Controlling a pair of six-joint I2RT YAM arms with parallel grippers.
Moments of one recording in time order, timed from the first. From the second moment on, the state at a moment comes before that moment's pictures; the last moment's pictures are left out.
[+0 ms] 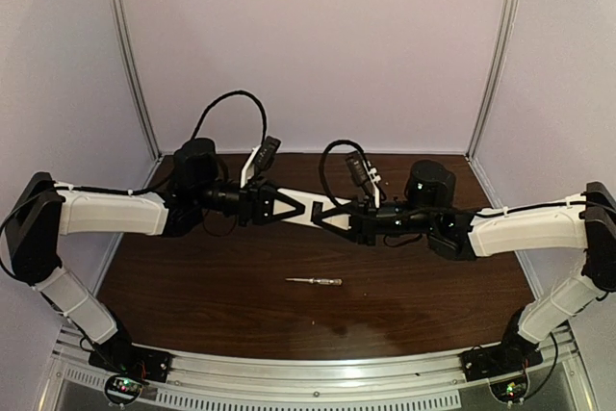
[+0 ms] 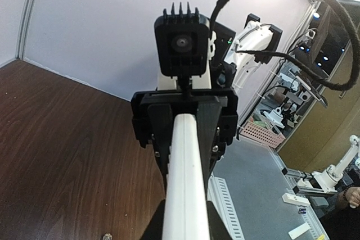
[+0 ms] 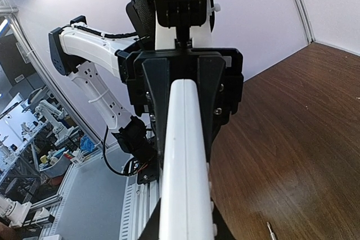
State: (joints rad) left arm -0.71 1.56 0.89 0.63 1.05 -0.42; right arm 0.85 1.47 0.79 0.63 -0.64 0.48
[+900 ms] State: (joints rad) left arm -0.71 1.58 0.82 0.64 0.95 -0.39; right arm 0.85 1.26 0.76 0.30 -0.36 0.50
